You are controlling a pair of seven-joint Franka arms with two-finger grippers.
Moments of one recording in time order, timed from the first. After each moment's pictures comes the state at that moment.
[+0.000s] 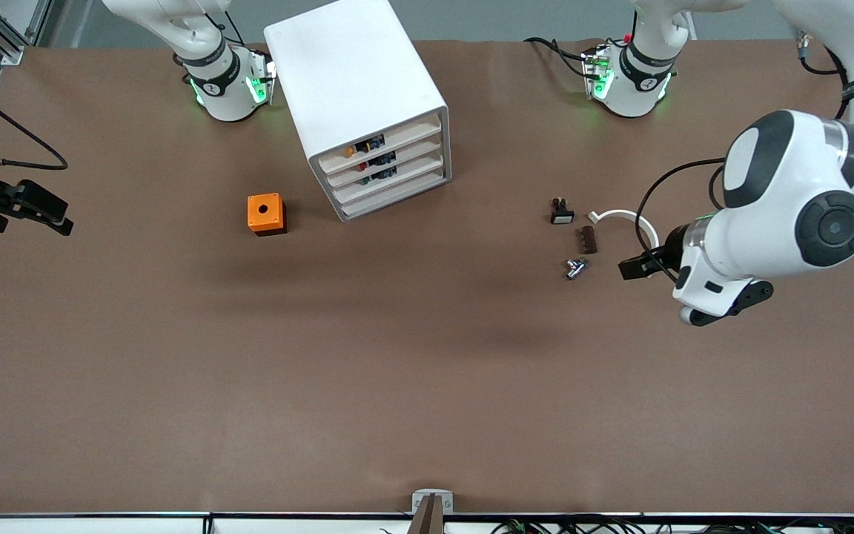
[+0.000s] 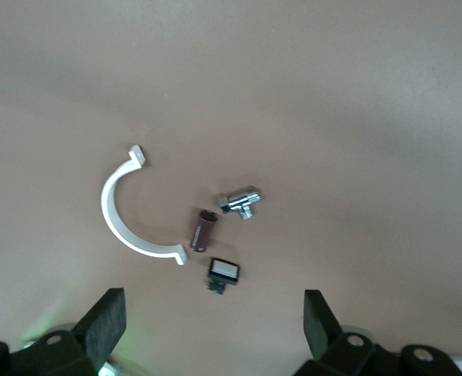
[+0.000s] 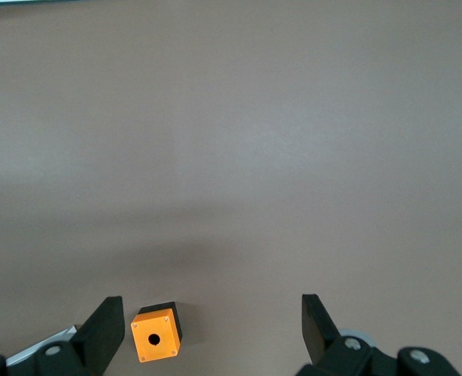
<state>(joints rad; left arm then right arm) -0.08 0.38 -0.21 -1.45 -0.05 1.57 -0.69 0.05 0.03 -0.08 -1.56 0.00 1.66 0.04</state>
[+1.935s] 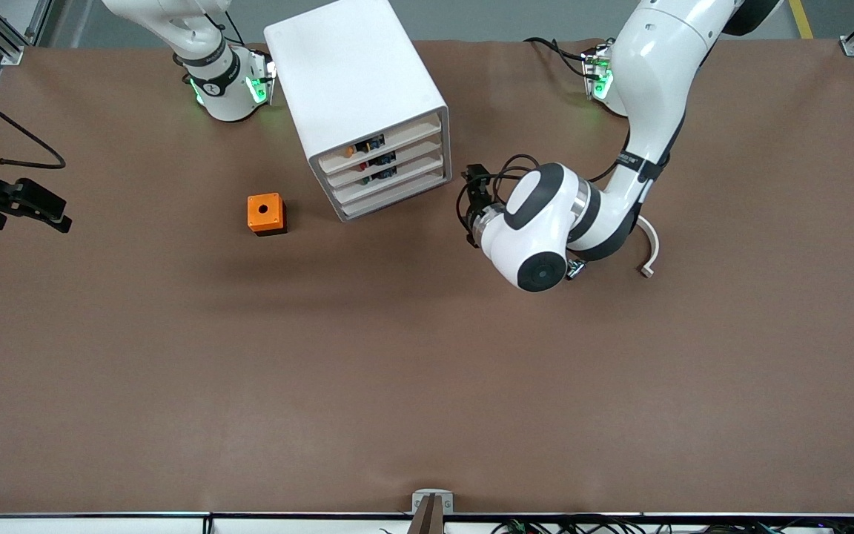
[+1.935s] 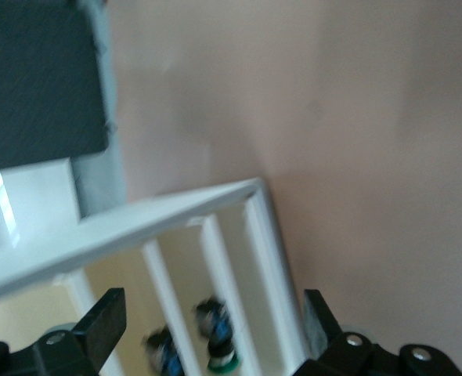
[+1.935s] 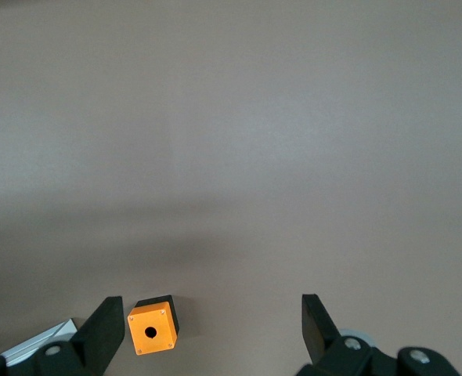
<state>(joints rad) -0.43 0.66 -0.21 -1.45 -0.60 1.56 -2.22 0.05 0.03 -0.08 -1.56 0.00 1.64 0.03</state>
